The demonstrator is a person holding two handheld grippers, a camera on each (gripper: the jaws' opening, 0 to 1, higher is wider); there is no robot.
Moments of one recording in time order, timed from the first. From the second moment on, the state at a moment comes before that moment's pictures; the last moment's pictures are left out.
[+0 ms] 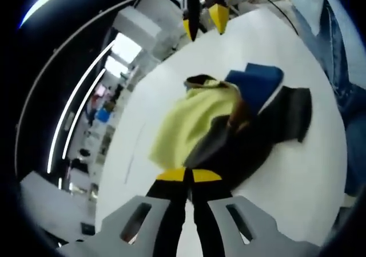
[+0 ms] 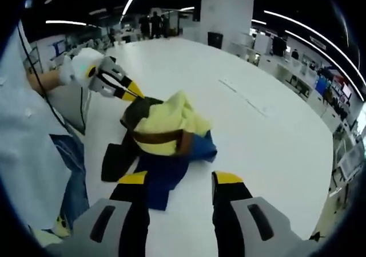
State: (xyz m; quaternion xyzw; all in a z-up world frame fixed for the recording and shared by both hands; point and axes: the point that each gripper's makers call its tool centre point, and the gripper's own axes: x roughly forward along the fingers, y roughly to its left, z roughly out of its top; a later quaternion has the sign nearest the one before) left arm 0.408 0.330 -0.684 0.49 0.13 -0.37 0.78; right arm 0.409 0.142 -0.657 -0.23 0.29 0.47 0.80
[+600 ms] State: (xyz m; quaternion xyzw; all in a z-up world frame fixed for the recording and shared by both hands) left arm 0.408 0.363 -0.658 0.47 0.11 -0.30 0.82; right arm 0.419 0.157 -0.662 -0.29 0.27 0.49 0.77
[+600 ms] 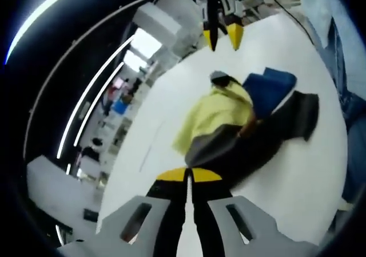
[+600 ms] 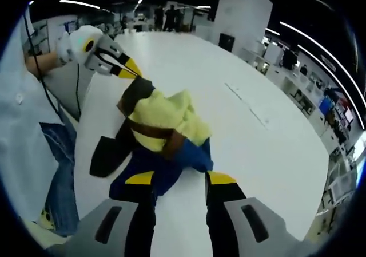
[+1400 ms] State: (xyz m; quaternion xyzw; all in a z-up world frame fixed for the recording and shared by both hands) left arm 0.393 0.362 -0.716 0.53 0.16 -0.37 0.75; right arm 0.413 0.164 -0.666 -0.29 0.27 0.50 0.77
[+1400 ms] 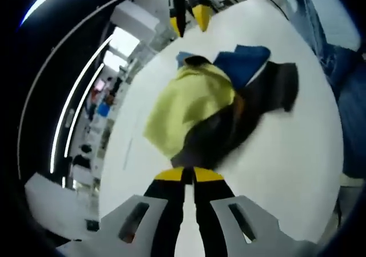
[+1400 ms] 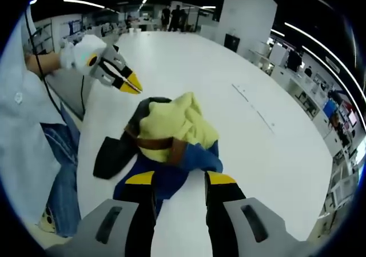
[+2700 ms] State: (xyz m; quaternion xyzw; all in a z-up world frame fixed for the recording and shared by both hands) left arm 0.402 0.340 -0.697 0.56 0.09 -0.37 0.73; right arm 0.414 0.157 -0.670 -0.27 0.28 0.50 0.77
